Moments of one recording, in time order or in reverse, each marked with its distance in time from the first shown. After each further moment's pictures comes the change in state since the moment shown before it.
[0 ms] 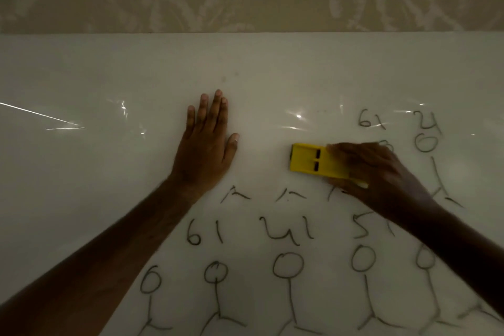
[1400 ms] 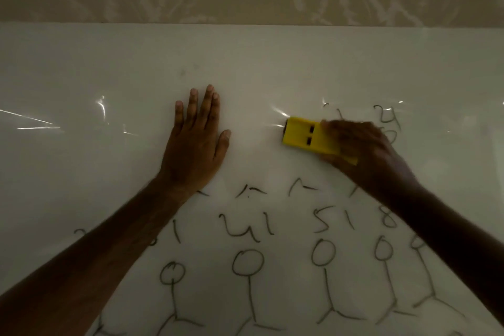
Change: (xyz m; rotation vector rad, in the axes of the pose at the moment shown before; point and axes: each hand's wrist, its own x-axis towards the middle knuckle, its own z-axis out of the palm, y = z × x) left_hand 0.015 0.056 0.012 0.006 0.049 0.031; right_hand -0.011 0.052 -0.015 -0.009 0.069 0.092
